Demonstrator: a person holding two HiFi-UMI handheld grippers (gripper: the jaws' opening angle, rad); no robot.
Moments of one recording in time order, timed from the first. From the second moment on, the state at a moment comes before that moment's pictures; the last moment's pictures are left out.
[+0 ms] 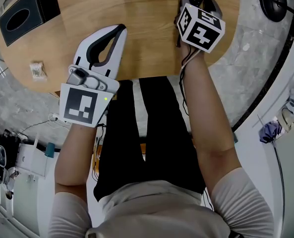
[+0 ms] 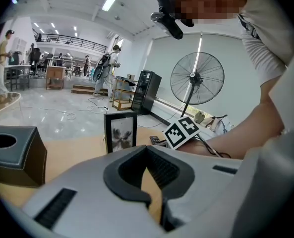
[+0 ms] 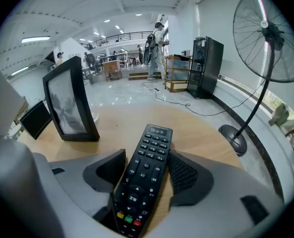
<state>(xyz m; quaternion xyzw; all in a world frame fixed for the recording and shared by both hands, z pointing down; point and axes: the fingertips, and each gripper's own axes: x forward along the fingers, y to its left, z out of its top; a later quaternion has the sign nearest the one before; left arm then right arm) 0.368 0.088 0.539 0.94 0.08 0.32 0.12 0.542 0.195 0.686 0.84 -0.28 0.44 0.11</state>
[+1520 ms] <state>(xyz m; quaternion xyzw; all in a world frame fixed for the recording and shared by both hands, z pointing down) 0.230 0.020 0.479 0.96 -0.04 0.25 0.16 0.394 0.119 0.623 0.80 -0.43 0.39 0.19</state>
